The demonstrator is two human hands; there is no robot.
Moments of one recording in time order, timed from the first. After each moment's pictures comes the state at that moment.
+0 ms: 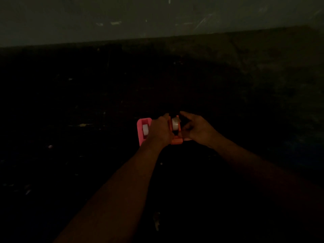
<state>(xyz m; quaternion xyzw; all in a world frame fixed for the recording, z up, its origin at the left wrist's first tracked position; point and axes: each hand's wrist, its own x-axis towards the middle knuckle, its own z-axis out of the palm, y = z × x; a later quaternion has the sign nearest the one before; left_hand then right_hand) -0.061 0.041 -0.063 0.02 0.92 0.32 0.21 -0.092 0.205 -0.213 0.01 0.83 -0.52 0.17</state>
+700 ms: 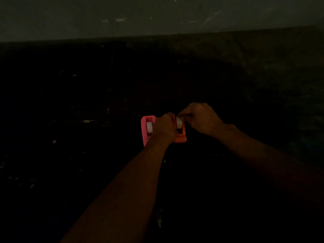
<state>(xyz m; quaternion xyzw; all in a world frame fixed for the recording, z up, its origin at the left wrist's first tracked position) -0.073 0.035 -0.085 0.01 0.91 0.36 0.19 -0.084 0.179 -0.078 -0.12 0.96 -0.26 0.08</state>
